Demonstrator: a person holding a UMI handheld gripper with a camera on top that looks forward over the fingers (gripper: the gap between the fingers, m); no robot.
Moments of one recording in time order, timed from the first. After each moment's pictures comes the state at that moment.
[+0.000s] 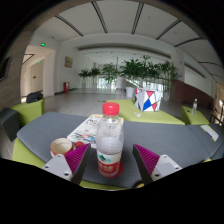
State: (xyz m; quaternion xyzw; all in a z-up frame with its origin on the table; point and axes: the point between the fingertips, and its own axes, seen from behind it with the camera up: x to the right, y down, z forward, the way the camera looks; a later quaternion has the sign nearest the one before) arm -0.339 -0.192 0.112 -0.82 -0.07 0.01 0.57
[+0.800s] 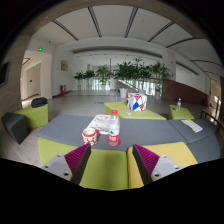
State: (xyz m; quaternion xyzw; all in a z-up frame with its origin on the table) arm -0.343 -0.475 0.223 -0.82 -0.03 0.00 0.57
